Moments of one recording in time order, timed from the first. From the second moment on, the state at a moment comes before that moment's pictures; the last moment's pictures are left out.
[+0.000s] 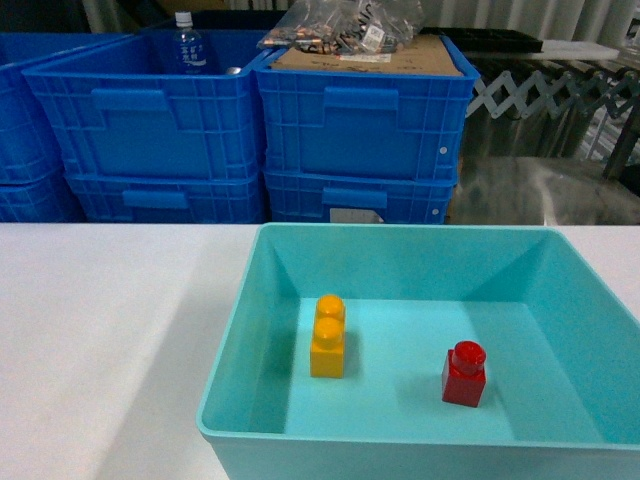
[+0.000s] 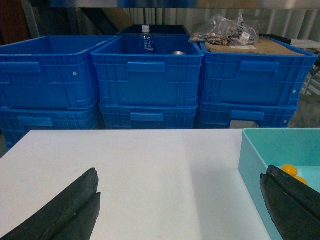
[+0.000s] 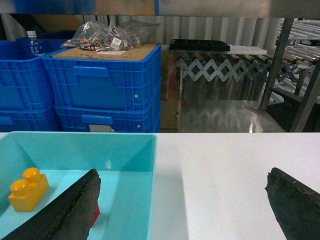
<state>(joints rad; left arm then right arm) 0.00 0.01 0.02 0.00 0.00 0.00 0.00 0.00 0.01 0.00 0.00 0.00</state>
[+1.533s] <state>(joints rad) 0.00 0.01 0.02 0.00 0.00 0.00 0.39 2.11 1.06 0.03 0.18 0.22</state>
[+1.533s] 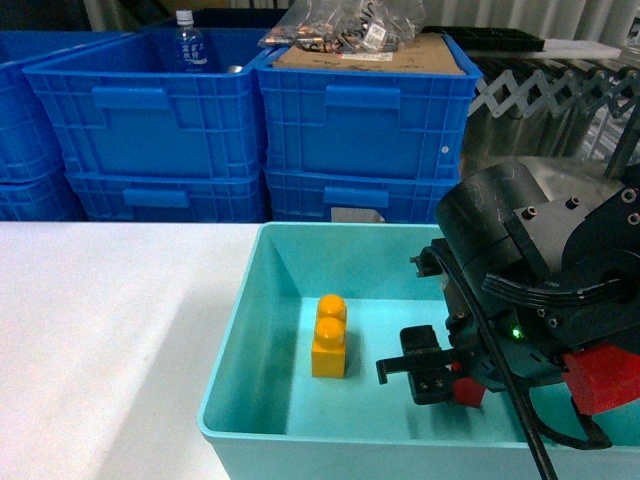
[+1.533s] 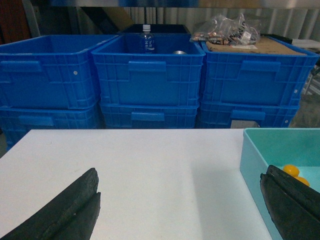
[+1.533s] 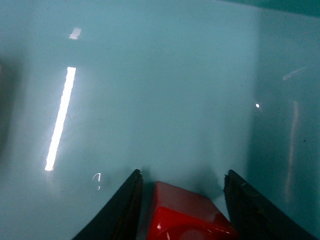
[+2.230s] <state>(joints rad) 0.00 0.01 0.02 0.00 0.00 0.00 0.28 1.23 0.38 0.65 0.13 0.18</state>
